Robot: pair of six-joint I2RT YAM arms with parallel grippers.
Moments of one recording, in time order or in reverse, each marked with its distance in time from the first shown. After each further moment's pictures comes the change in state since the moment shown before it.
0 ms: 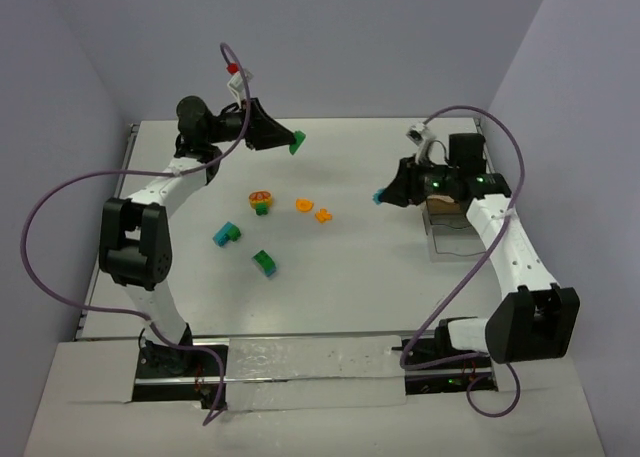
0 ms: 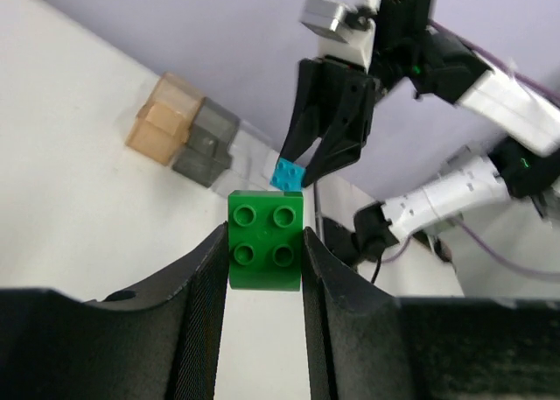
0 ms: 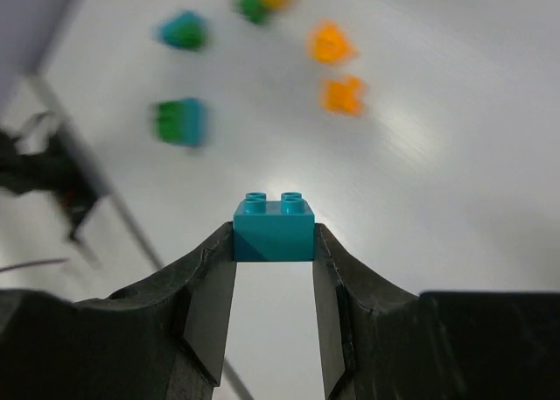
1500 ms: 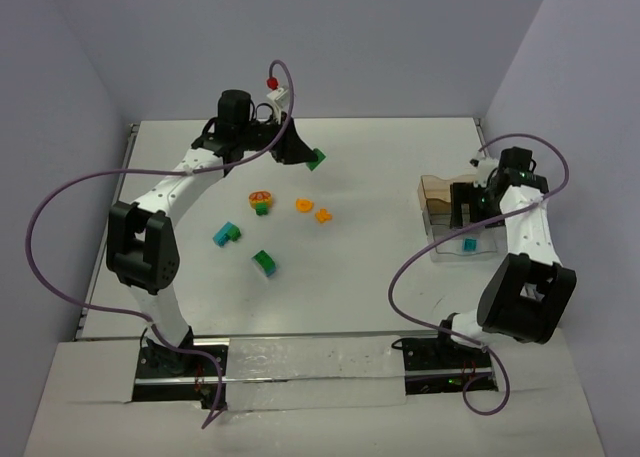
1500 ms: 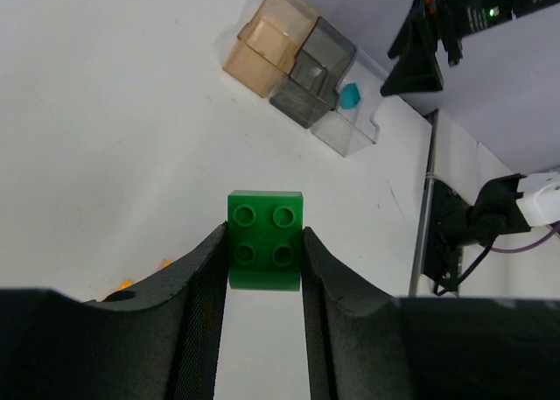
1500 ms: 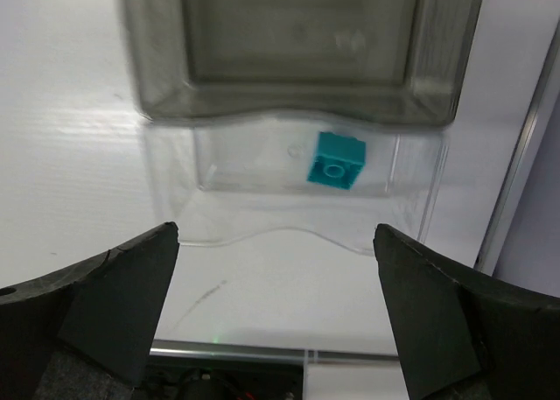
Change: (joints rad) left arm -0.151 -0.008 0.184 -0.938 -0.318 0.766; right arm -0.400 0.125 -0.005 -0.301 0.638 -0.266
